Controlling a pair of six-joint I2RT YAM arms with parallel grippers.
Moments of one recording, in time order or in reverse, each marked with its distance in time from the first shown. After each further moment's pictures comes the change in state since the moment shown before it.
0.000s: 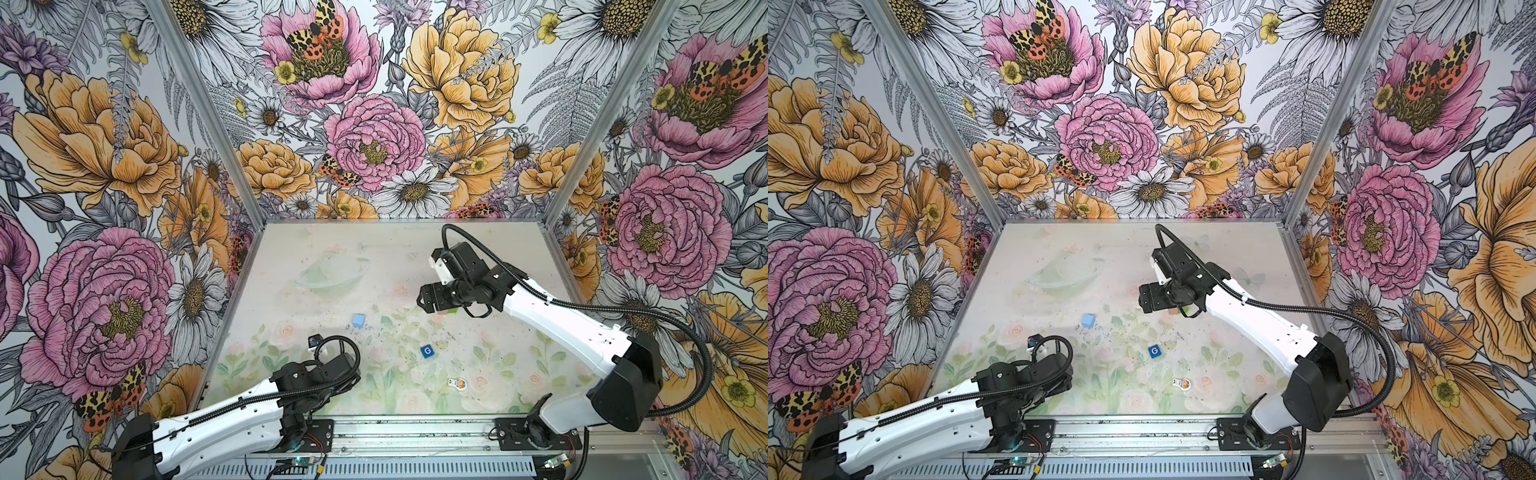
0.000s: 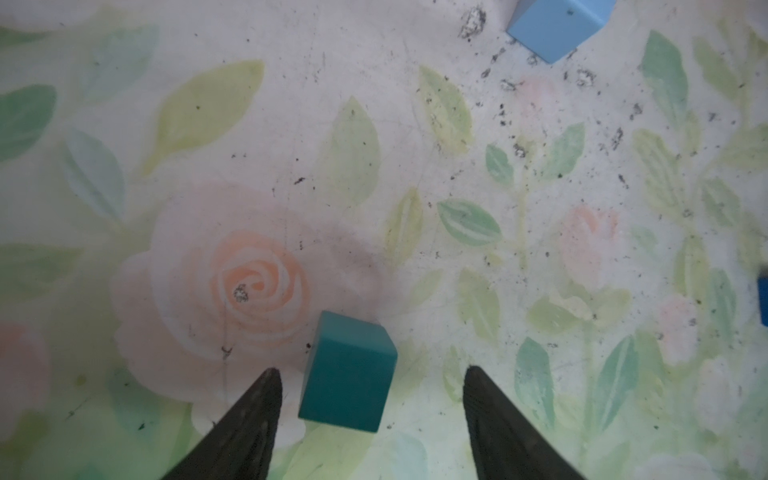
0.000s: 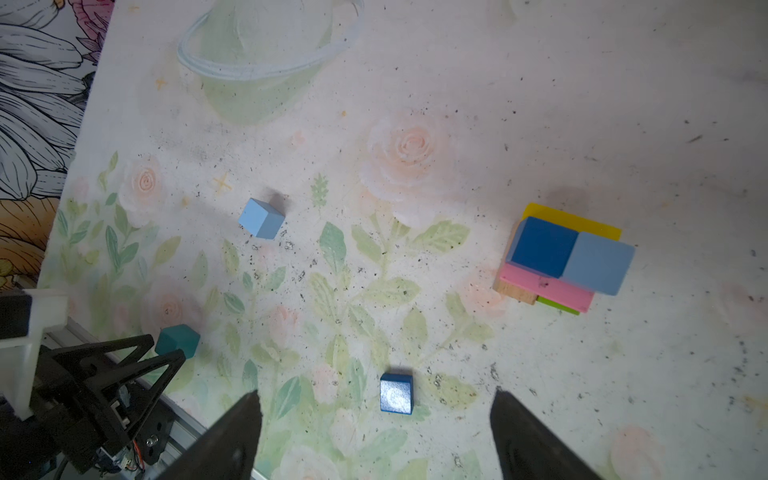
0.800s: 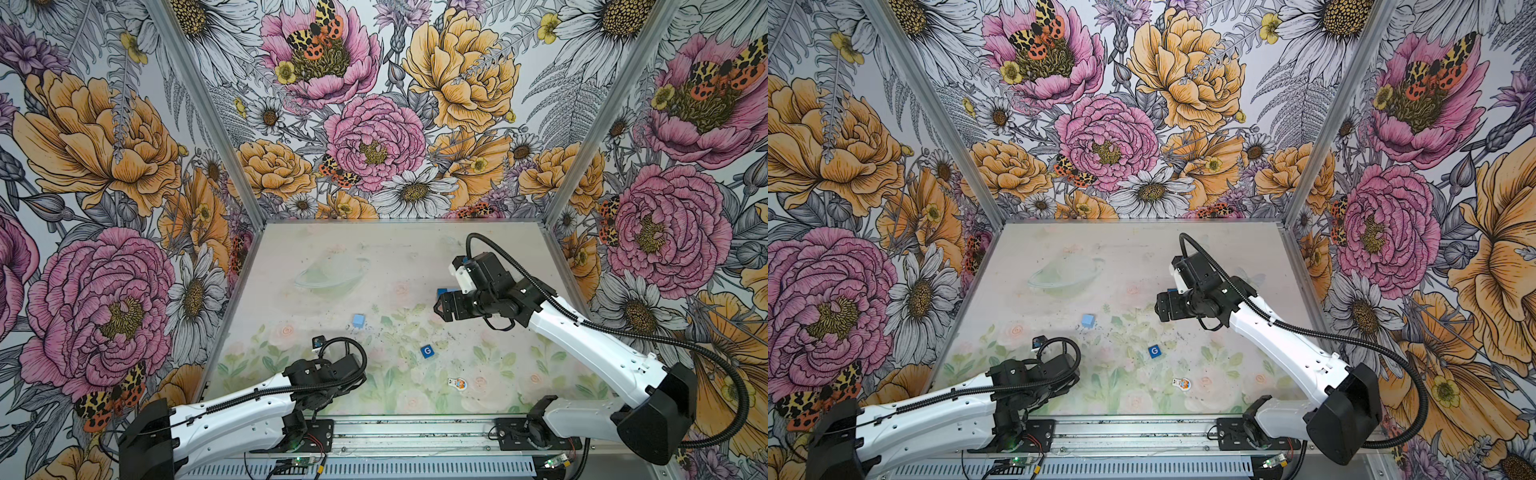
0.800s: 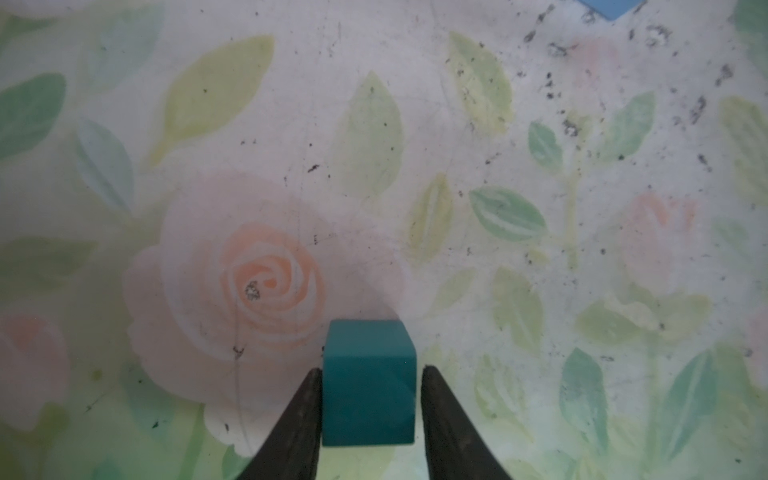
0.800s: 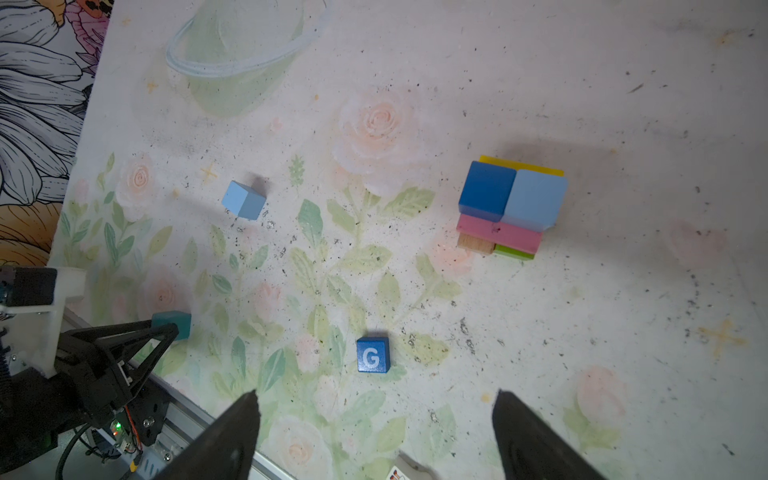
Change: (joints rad) left arm -0.012 0.127 0.000 0.019 -0.002 0.000; right arm -0.060 -0.170 -0.146 -0.006 -0.023 0.000
